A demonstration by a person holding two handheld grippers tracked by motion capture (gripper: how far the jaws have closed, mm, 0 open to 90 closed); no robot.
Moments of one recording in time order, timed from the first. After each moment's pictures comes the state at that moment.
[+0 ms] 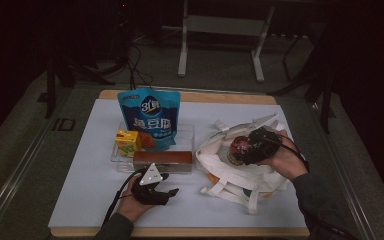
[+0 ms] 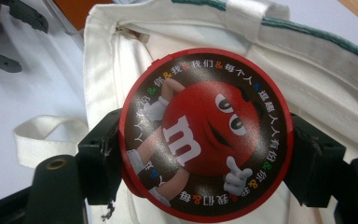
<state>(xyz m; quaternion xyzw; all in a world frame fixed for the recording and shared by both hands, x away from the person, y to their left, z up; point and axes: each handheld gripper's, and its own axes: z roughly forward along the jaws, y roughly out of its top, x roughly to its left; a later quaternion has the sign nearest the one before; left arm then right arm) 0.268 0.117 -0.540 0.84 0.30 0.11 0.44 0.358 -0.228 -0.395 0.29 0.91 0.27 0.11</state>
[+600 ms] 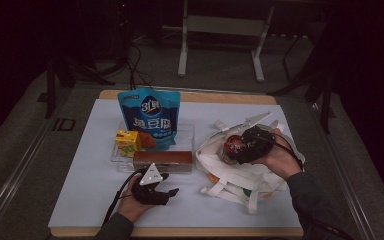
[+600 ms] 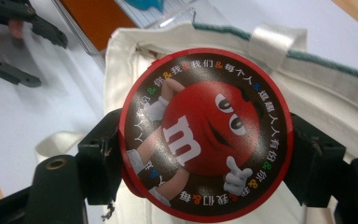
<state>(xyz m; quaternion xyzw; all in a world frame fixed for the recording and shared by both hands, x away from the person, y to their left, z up) 0.268 0.117 -0.540 0.84 0.30 0.11 0.44 0.358 -0.211 -0.391 0.28 0.91 0.29 0.10</state>
